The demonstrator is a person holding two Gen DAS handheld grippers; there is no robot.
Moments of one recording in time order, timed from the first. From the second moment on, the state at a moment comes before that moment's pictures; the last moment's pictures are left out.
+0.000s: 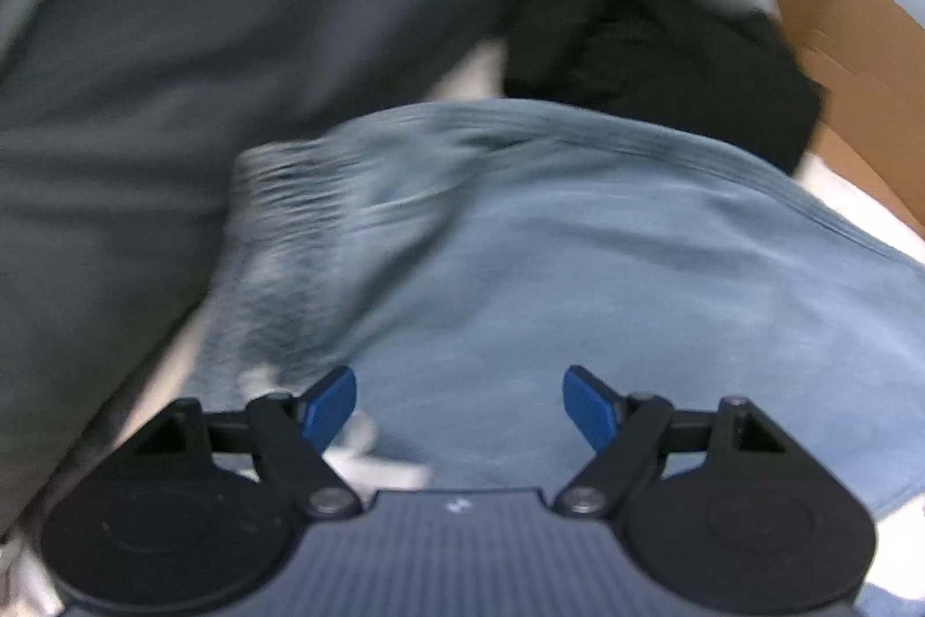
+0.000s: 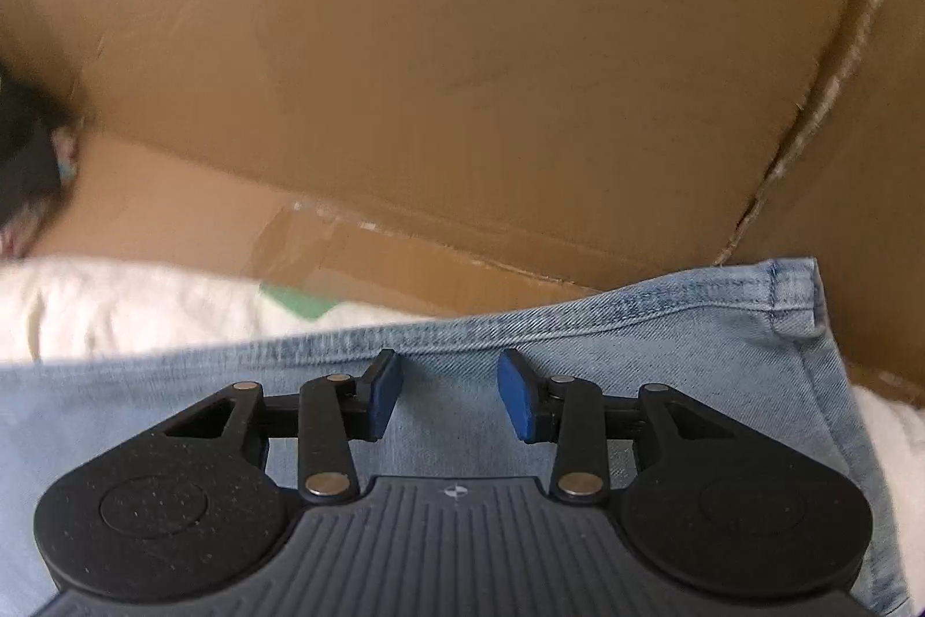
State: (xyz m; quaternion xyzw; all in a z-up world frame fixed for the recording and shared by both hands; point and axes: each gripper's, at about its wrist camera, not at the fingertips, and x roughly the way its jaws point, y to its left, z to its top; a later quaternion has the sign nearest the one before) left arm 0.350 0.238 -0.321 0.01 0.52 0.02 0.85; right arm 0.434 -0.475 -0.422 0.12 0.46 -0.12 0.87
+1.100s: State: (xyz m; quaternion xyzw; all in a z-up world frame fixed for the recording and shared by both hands) left arm 0.469 0.264 -0.382 -0.02 0.52 0.04 0.85; right arm 0.174 -0.465 -0.338 0.09 0.47 -0.12 0.87
